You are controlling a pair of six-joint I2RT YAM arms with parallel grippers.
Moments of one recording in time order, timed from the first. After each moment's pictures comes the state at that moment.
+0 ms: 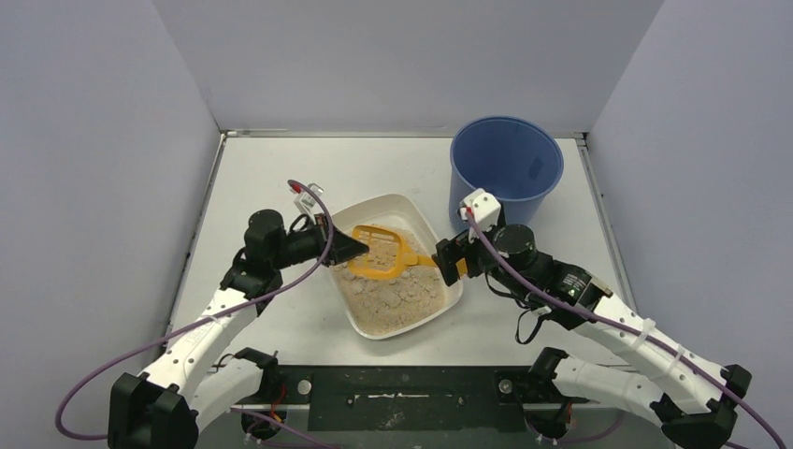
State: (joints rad) left arm -0.37 0.96 0.63 0.08 0.71 -0.71; right arm 0.90 0.89 0.99 -0.54 0.22 0.04
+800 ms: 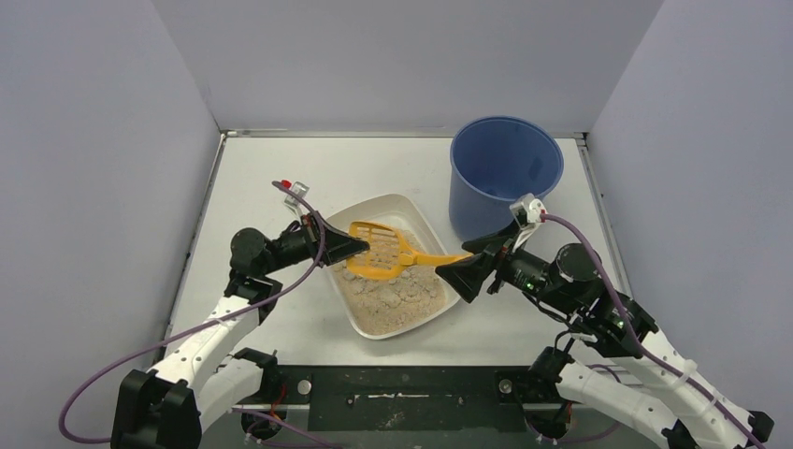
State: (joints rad) left arm -0.32 0.96 0.49 0.70 0.89 -1.12; right arm 0.83 0.64 0.93 -0.40 -0.11 0.41
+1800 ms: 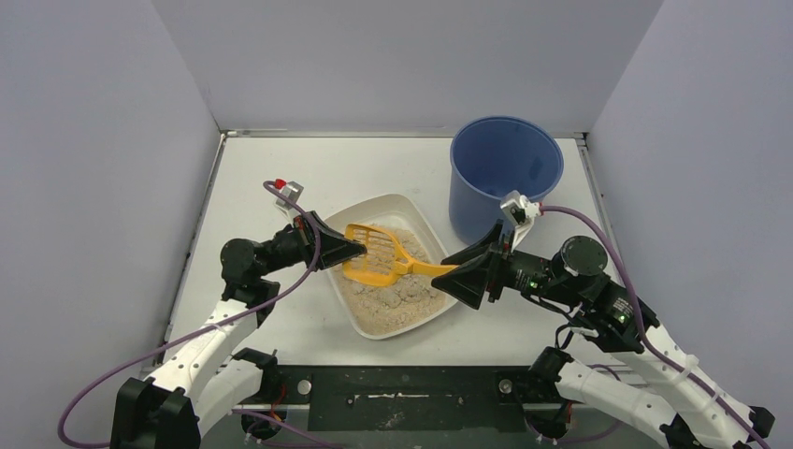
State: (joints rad) left arm -0.32 0.92 0.48 0.89 0.95 -1.27; right arm 0.83 0.68 0.98 -0.35 -0.40 0.54
